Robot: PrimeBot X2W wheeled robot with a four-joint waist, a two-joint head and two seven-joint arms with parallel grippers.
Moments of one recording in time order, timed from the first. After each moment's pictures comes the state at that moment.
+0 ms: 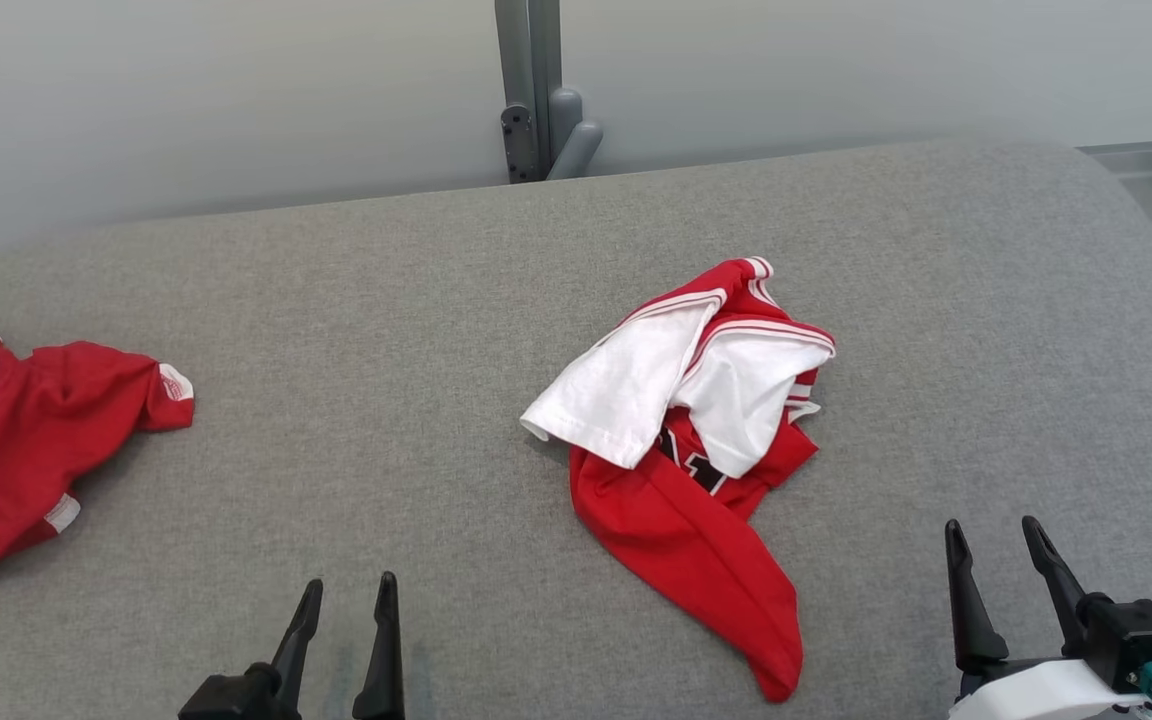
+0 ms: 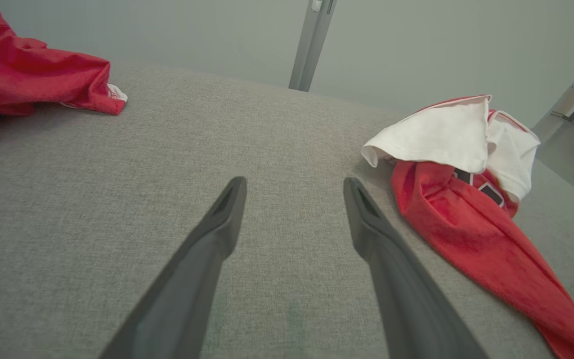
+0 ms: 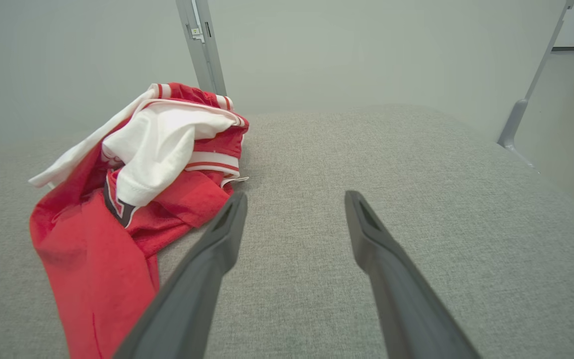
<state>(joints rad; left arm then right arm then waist) 0.12 0.05 -0.19 0.18 -0.36 -0.04 -0.26 0.11 -0.05 -0.08 0.14 0.11 0.13 -0.26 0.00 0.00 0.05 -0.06</state>
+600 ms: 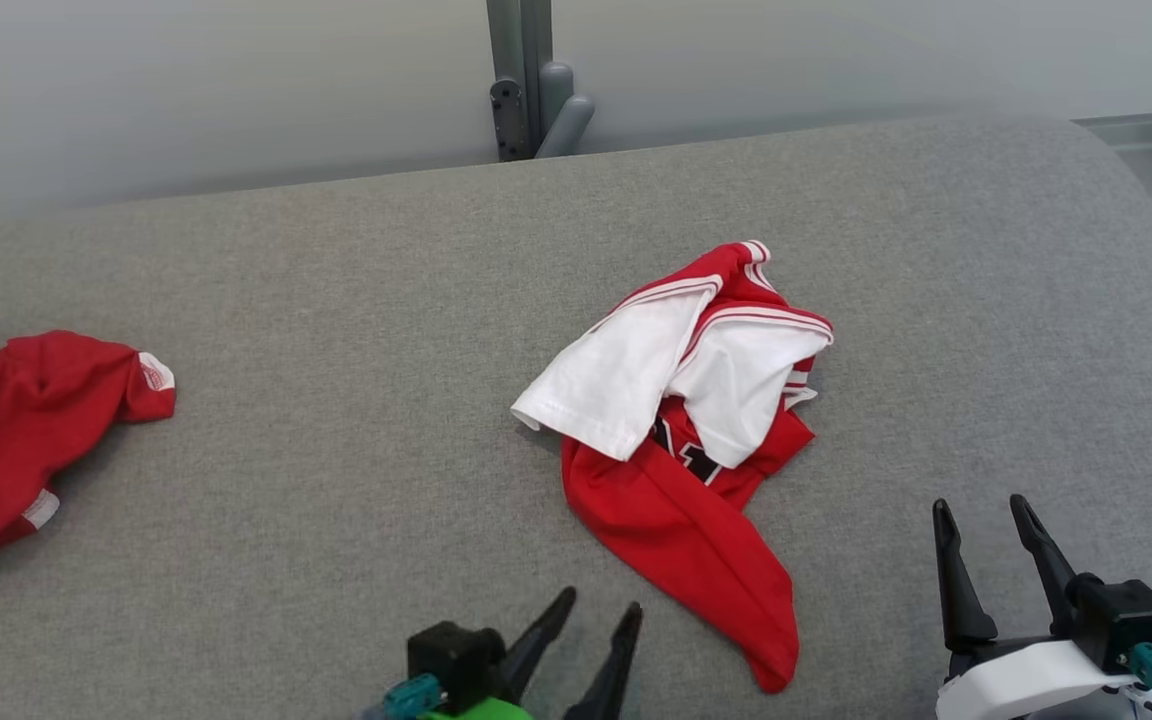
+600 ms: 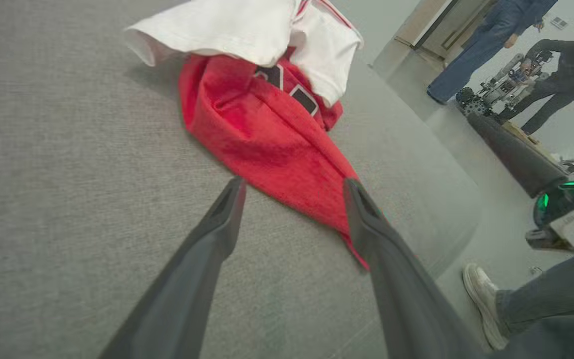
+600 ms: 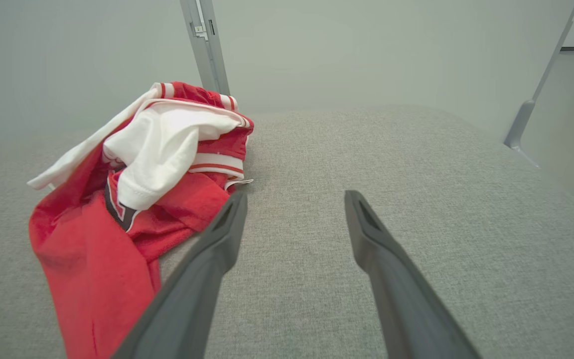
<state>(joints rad) 0.00 0.05 -0.55 0.27 -0.53 -0.12 -0.17 0.09 -0.05 -0.06 0.13 0.10 0.13 -0.26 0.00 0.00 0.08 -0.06</state>
